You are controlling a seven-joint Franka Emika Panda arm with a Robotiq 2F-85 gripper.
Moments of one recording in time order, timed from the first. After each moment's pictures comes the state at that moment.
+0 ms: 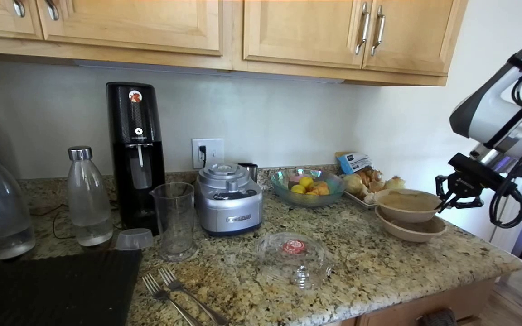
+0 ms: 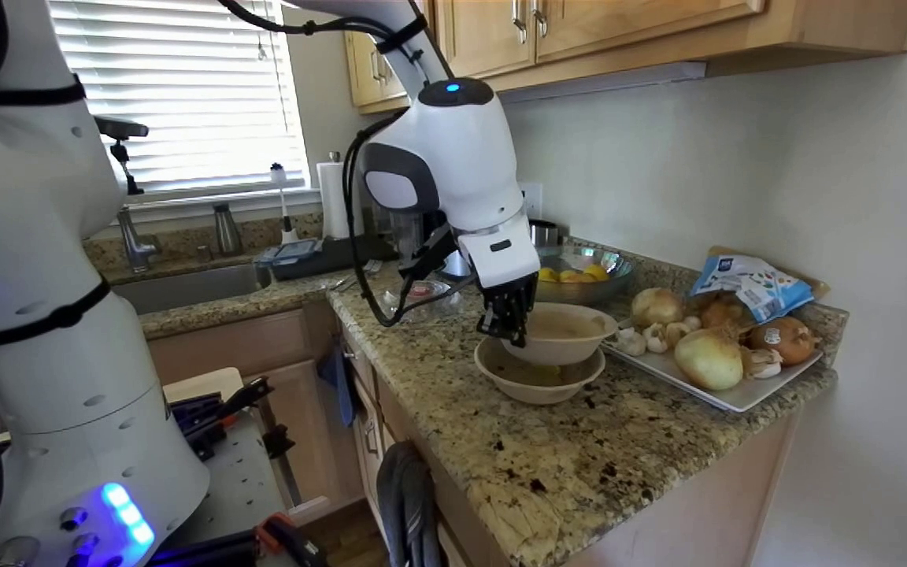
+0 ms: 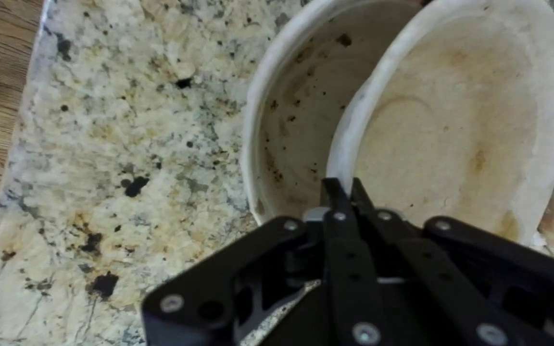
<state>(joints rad) -0.28 0.08 0.16 -2.62 1.10 2.97 0.07</state>
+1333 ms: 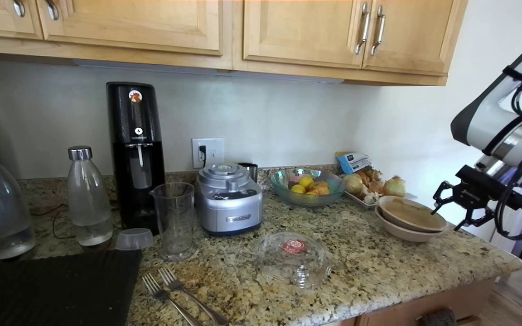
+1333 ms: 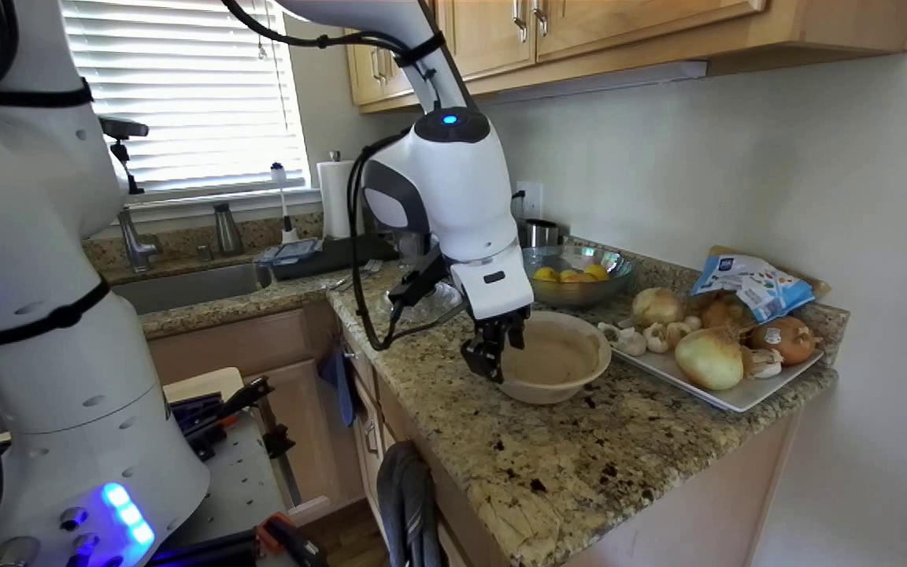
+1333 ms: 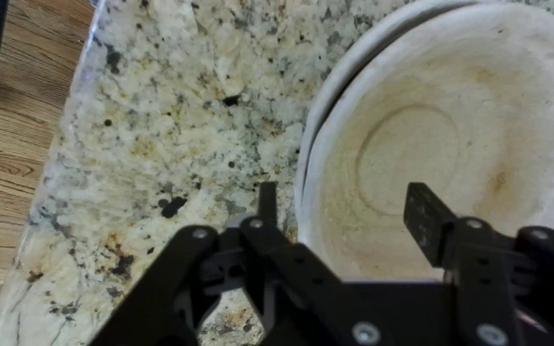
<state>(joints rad) -0.29 0.13 0.15 -2.63 1.25 2.95 -0.14</state>
